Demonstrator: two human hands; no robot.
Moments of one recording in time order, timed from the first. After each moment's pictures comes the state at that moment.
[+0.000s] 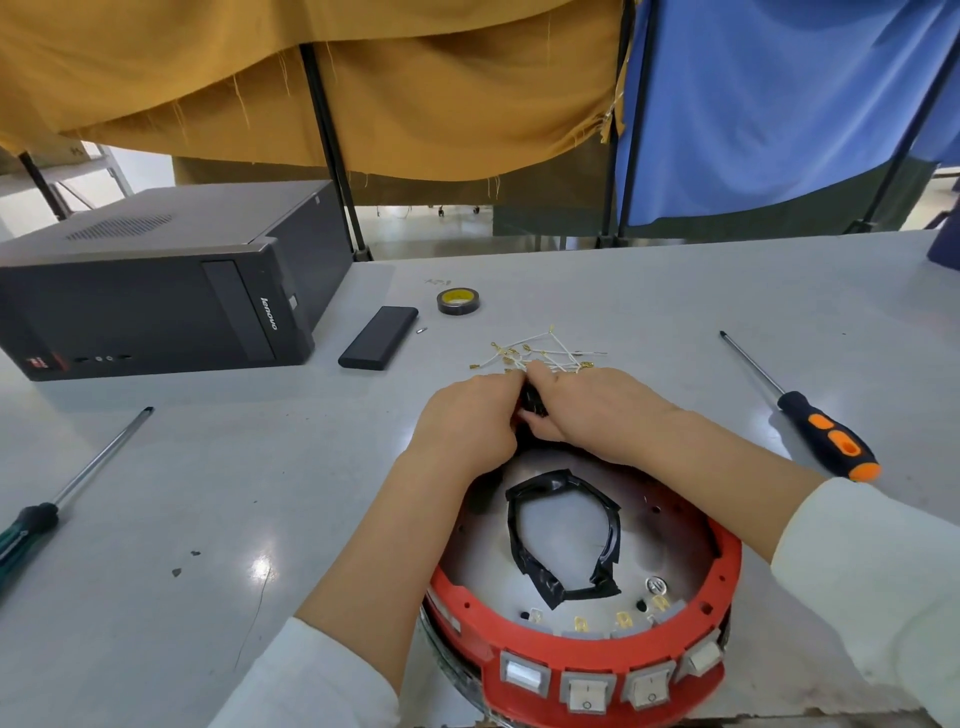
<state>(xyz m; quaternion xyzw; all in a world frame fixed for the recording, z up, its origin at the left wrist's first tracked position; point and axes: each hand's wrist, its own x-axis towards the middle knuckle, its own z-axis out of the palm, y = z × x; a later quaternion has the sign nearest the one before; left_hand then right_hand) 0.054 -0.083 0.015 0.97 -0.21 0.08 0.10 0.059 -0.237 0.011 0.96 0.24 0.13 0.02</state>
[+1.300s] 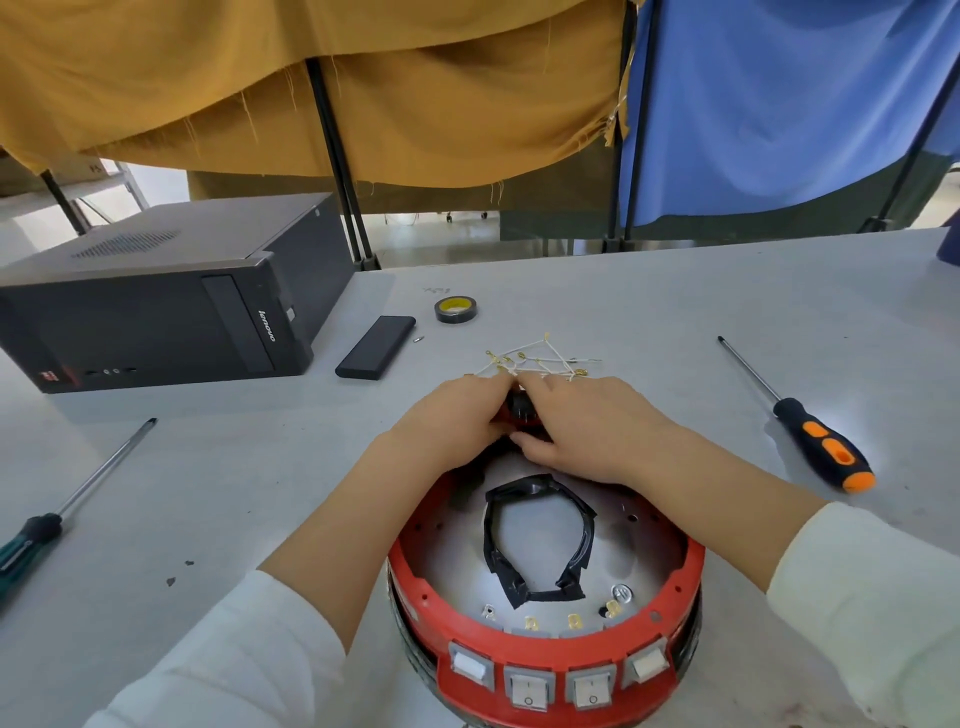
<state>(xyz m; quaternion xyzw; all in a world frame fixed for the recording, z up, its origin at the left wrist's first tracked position) 0.075 -0.083 0.020 0.96 -0.27 0.02 0.07 0.047 -0.243 0.010 0.95 0.24 0.19 0.03</state>
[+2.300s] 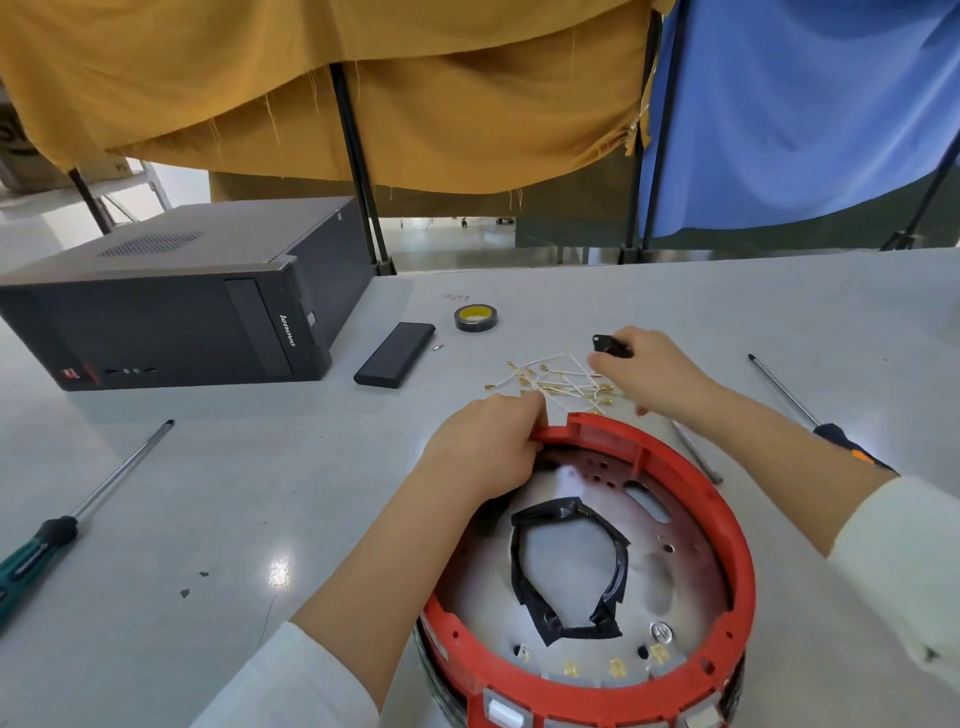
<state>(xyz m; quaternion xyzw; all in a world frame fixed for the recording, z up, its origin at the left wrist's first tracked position) 0.062 -0.084 0.019 0.97 -0.22 0.03 0.12 0.100 -0.272 0.036 0.92 -0.01 0.06 -0.40</state>
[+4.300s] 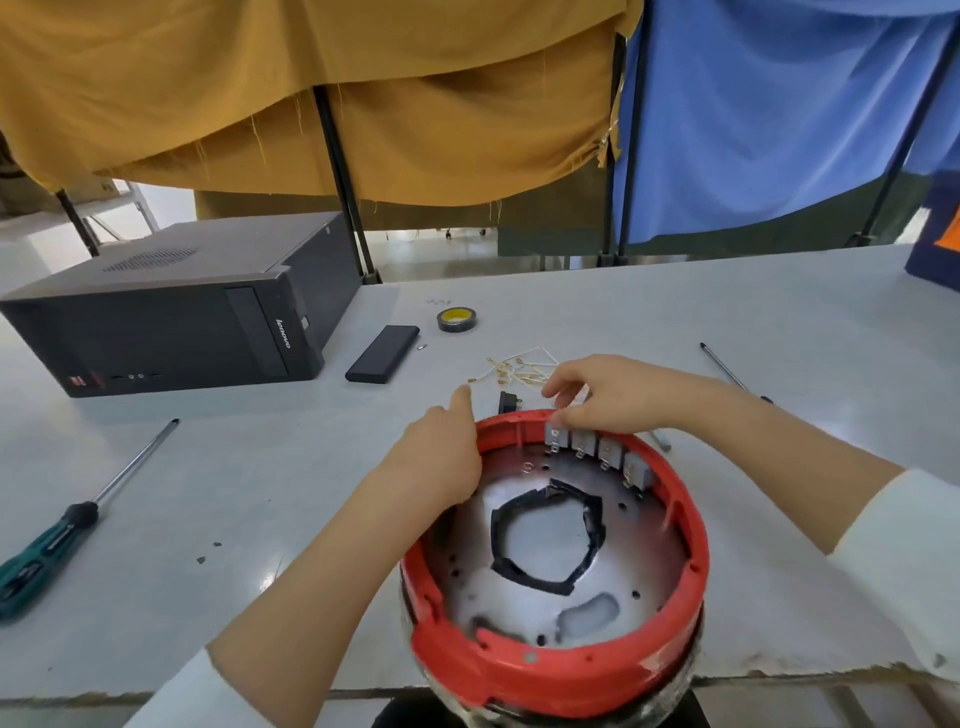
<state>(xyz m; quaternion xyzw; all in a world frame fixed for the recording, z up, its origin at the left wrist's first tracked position) 0.004 -0.075 0.038 0.99 -0.07 -0.03 0.10 0.033 -0.271 0.061 0.96 0.15 -0.10 -0.21</state>
